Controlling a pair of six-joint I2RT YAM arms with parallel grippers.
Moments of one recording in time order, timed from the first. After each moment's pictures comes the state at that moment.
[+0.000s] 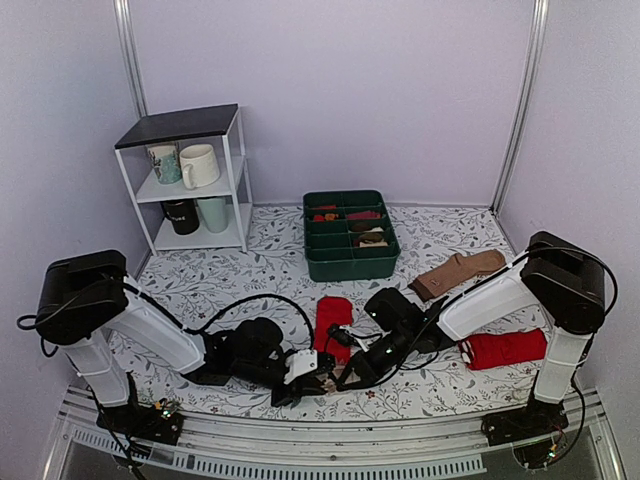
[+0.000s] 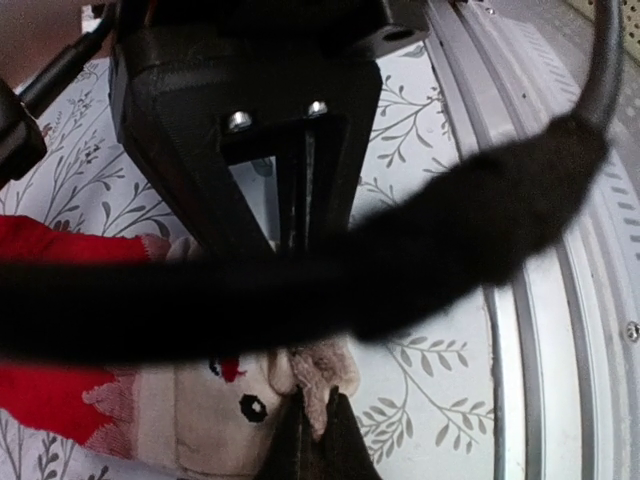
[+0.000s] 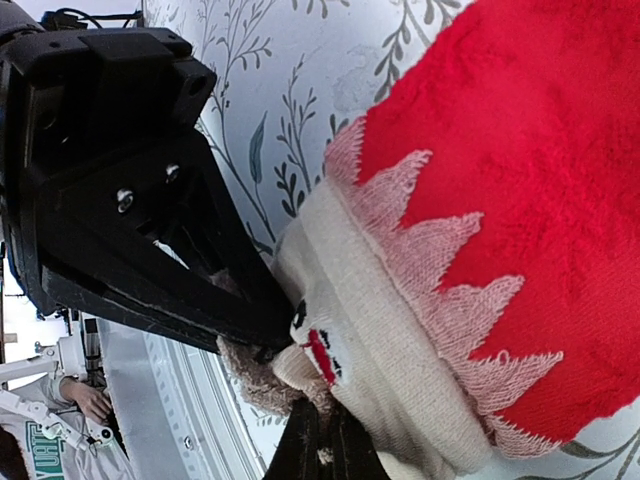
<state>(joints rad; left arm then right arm) -1.16 1.75 0.52 0.56 0.31 0.20 1.01 1.85 0.81 0.09 -0.67 0.44</state>
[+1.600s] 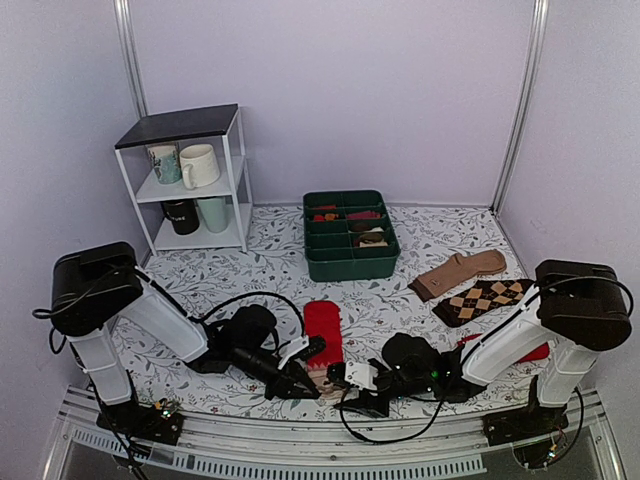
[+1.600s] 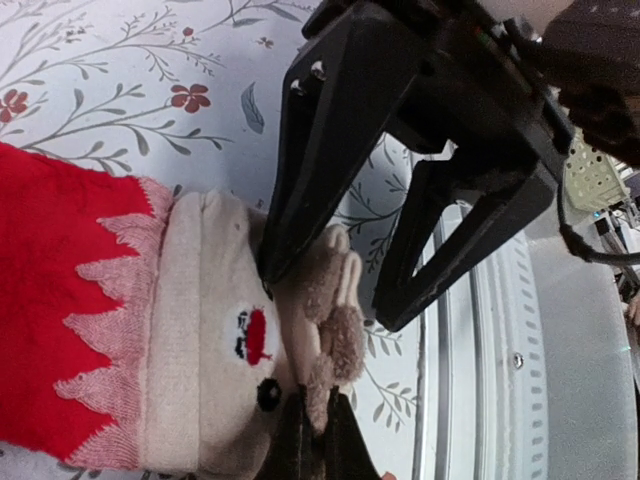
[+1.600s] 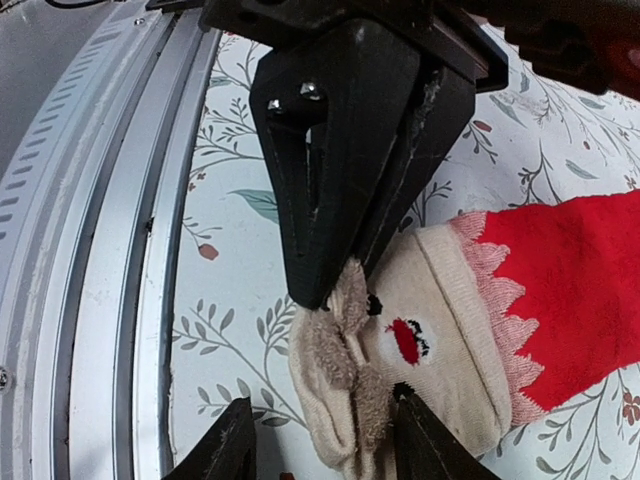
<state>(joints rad) -1.02 1.81 0.53 0.56 0.66 -0.15 1.26 1.75 0.50 0.65 -0.17 -0.17</state>
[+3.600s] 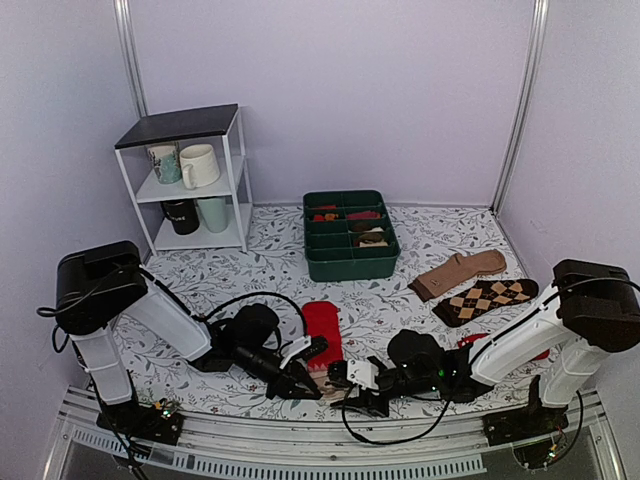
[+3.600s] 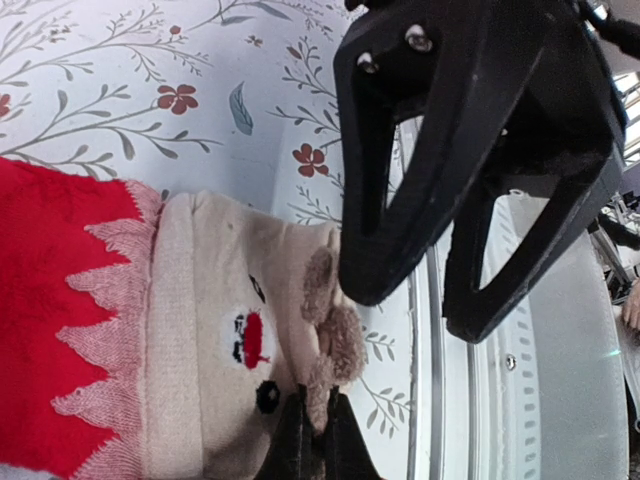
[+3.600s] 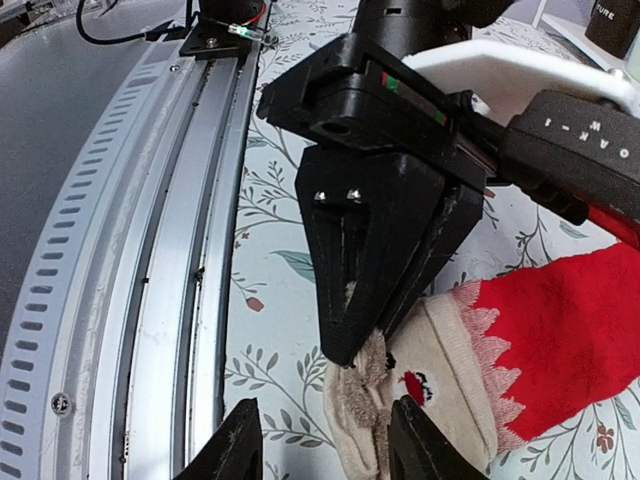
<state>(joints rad) -1.01 1.83 0.55 0.56 0.70 -0.14 1.28 1.67 0.50 0.65 -0.19 -0.16</state>
